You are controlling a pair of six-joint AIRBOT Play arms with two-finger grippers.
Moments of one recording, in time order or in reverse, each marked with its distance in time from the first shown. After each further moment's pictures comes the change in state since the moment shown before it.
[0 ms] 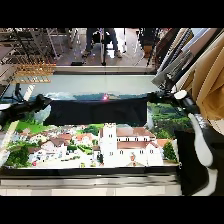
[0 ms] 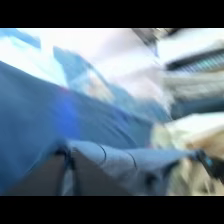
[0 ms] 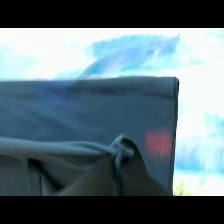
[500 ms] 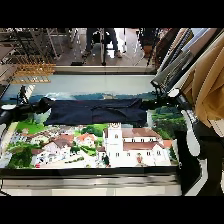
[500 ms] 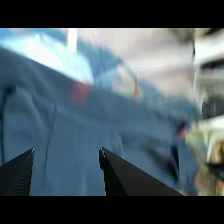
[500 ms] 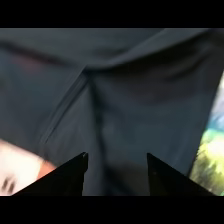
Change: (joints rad) left arm 0.010 -0.055 0.042 0.119 -0.078 0.002; right arm -0.002 -0.130 0.163 -0.080 0.454 -0.130
